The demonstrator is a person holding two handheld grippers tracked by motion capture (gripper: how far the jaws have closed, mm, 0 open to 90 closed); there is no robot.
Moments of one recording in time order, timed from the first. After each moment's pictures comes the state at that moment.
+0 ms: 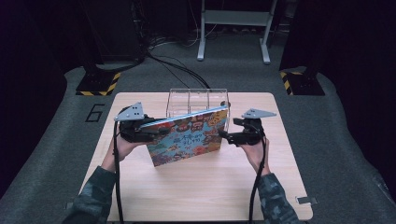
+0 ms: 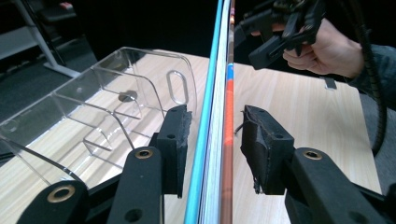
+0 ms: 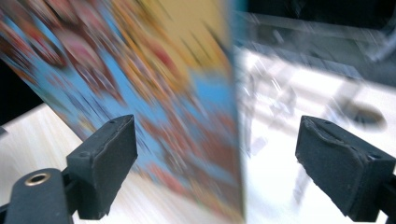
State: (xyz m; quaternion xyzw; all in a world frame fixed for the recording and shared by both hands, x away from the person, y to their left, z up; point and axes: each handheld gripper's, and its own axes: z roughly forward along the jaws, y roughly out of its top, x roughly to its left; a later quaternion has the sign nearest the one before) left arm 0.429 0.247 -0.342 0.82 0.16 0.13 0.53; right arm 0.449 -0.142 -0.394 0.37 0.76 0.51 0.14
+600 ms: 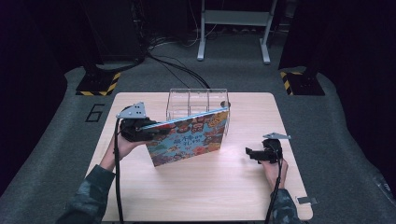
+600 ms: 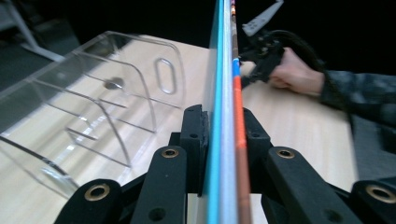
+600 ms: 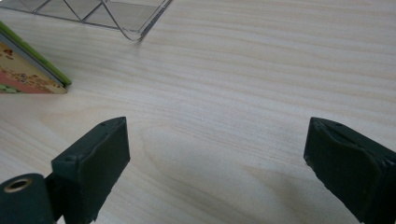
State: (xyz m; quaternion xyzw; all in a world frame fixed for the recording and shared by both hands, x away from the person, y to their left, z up) left arm 0.430 0.245 -0.337 0.84 0.17 0.08 0.51; right arm 0.455 -0.230 -0.514 0.53 0.73 0.39 0.17
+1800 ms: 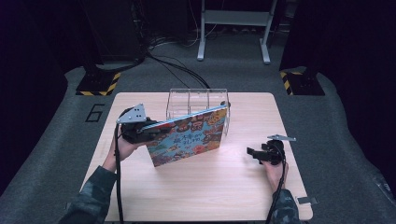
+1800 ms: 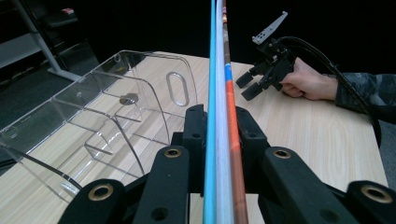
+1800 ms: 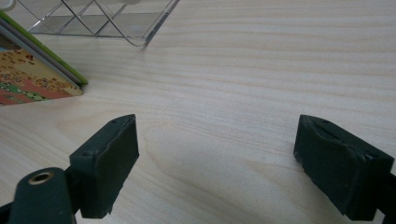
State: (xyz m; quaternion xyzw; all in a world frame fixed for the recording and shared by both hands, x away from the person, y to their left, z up) left arm 0.425 0.243 -0.344 0.82 0.15 0.14 0.53; right arm 0.456 -0.244 -0.526 0.54 0.71 0.43 0.13
